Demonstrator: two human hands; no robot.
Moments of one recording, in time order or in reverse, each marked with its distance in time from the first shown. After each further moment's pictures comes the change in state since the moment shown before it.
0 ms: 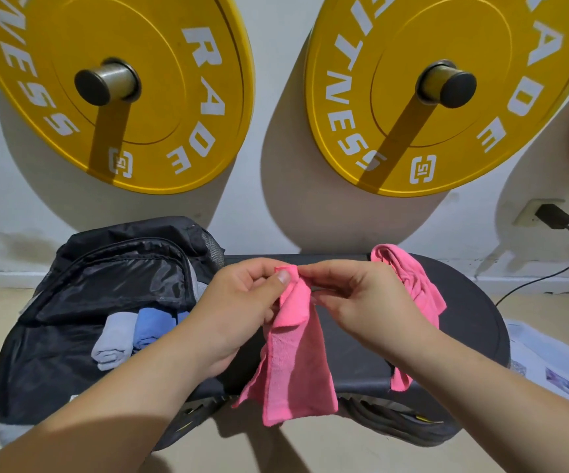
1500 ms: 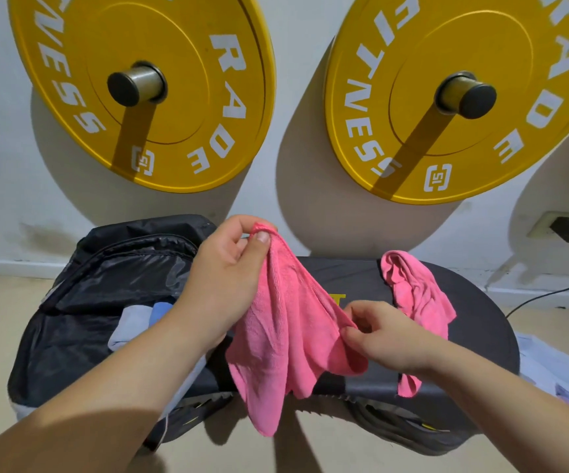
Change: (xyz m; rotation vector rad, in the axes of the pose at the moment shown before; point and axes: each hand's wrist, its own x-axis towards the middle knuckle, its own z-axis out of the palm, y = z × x) left_hand -0.001 0.027 -0.020 0.099 0.255 0.313; right_hand -0.009 0.043 -0.008 -0.254 -0.321 0.411
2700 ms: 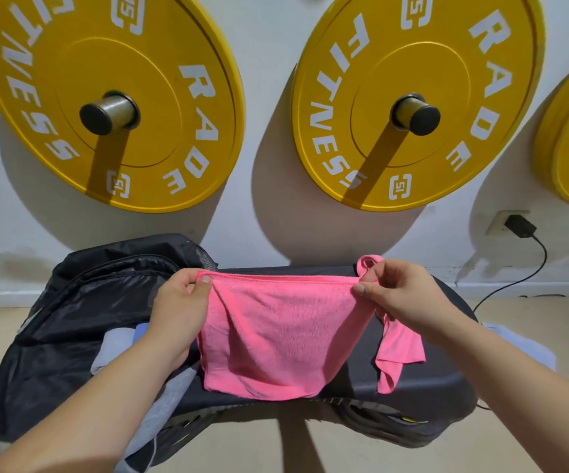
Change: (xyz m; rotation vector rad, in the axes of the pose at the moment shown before) left_hand 0.018 -0.063 -0.036 0.216 0.176 -0.294; right_hand -0.006 0.016 -0.061 0.289 0.428 -0.068
